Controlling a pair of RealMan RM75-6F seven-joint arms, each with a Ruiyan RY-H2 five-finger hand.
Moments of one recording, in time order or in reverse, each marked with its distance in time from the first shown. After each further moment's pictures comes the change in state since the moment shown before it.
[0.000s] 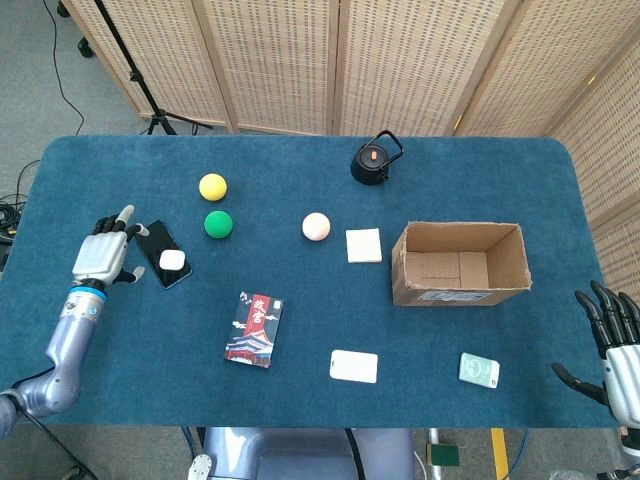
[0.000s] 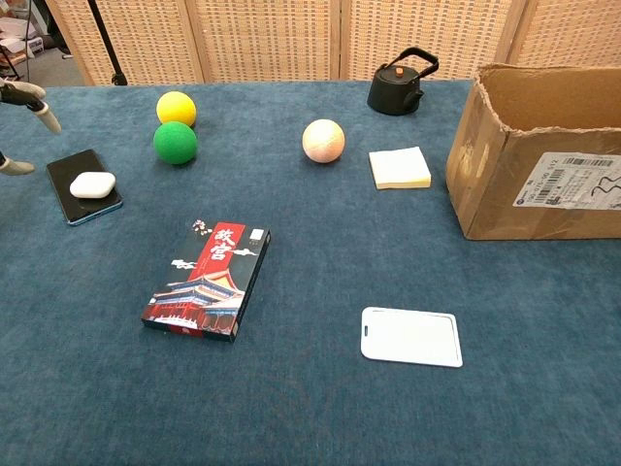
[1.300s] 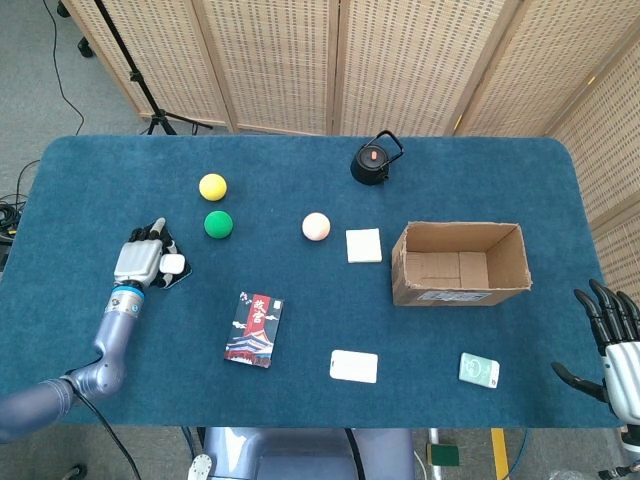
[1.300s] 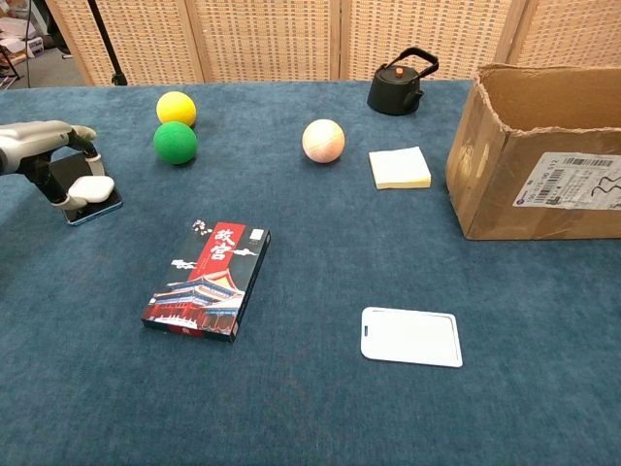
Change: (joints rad) left arm -0.095 -0.199 0.029 0.190 -0.105 -0.031 0.086; right arm 0.008 0.009 0.002 0.000 0.018 -0.026 0.028
